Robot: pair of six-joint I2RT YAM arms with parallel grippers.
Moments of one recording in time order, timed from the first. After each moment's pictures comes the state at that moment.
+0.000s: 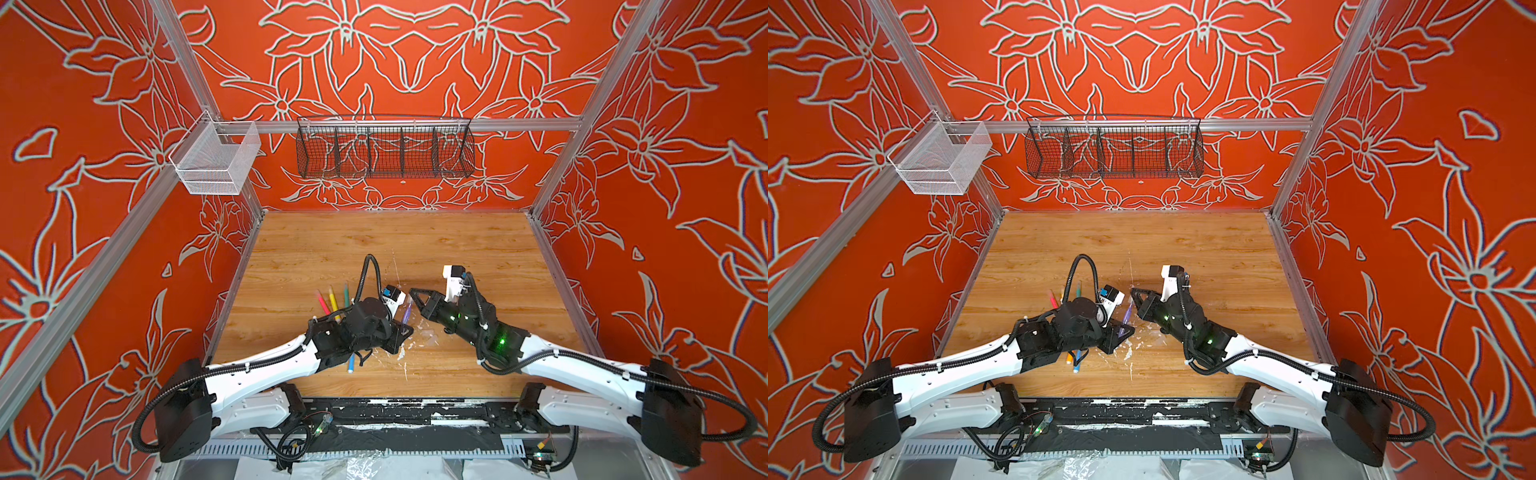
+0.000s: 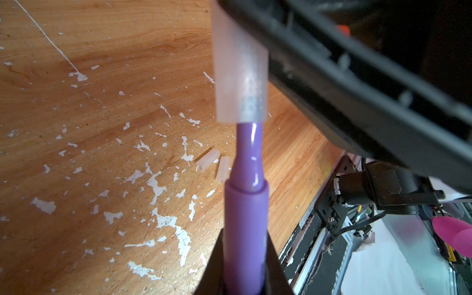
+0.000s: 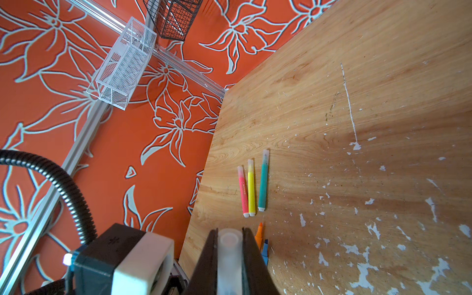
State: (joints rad) left arm -0.92 1.12 0.68 -0.16 0.10 -0.56; right arm 0.93 1.09 0.59 0.29 0.15 1.05
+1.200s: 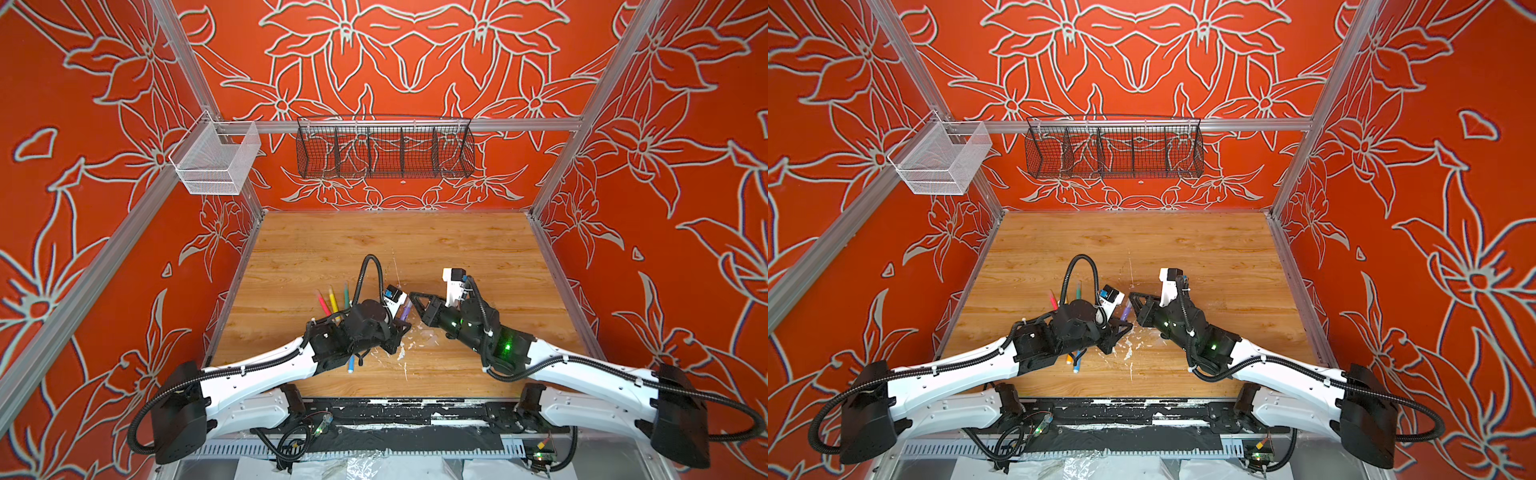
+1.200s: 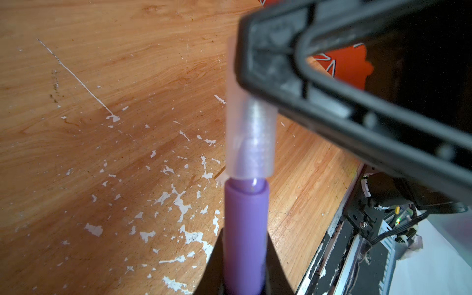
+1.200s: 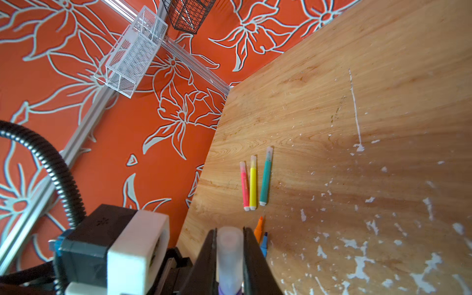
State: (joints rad) left arm -0.93 1.08 0.66 -0.12 -0.01 -0.40; right arm 1.00 1.03 0.60 0.21 0.17 0.98
